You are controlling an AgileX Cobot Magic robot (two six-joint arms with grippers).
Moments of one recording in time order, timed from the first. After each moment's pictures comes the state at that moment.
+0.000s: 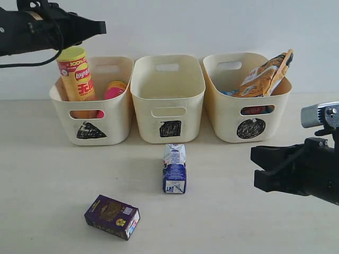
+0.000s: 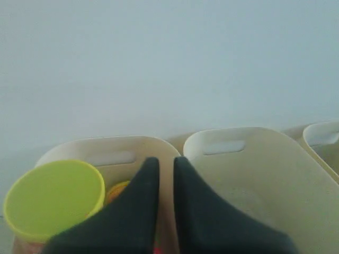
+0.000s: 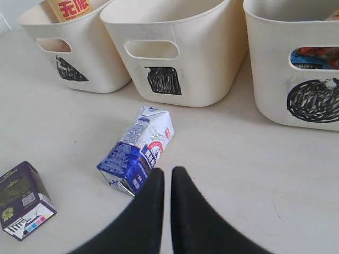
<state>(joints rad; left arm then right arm) -0.29 1.75 -1.29 -0.26 -0.12 0.14 0.29 1.30 -0.31 -0.57 -0.62 0.63</state>
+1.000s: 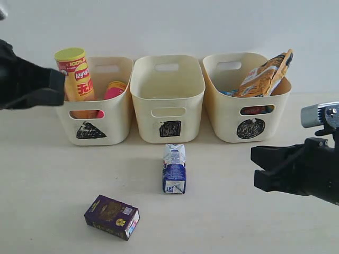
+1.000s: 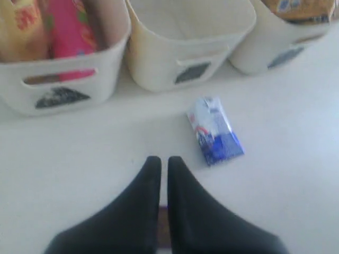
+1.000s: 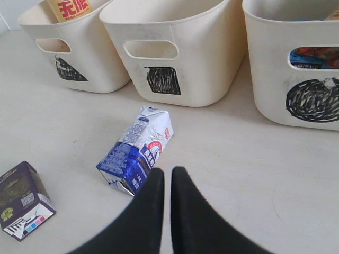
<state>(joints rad) -0.35 1.22 -0.97 -0.28 0.59 0.11 0.29 1.30 -0.31 -0.57 -0.62 0.63</state>
